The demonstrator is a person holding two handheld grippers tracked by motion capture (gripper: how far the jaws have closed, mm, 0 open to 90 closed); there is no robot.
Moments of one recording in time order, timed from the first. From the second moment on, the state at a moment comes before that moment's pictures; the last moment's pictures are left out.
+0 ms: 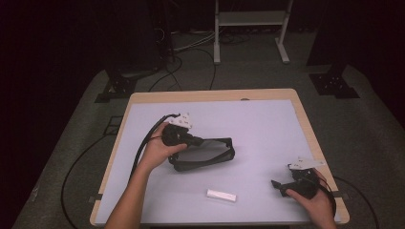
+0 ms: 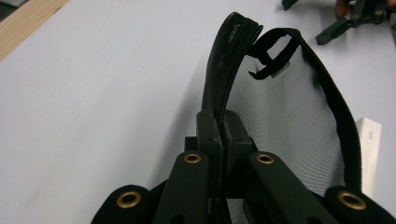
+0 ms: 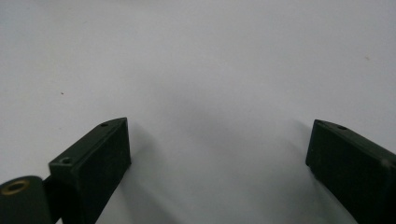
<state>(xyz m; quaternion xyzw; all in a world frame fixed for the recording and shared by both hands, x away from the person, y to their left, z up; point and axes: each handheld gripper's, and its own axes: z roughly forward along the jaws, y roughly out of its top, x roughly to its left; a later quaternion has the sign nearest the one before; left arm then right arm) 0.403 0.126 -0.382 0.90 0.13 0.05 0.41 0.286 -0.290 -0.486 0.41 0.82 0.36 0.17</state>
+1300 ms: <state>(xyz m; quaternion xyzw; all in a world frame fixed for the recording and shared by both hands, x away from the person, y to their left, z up) 0.400 0.086 -0.406 0.92 0.06 -0.02 0.38 0.286 -0.290 -0.486 0.41 0.82 0.36 0.17</state>
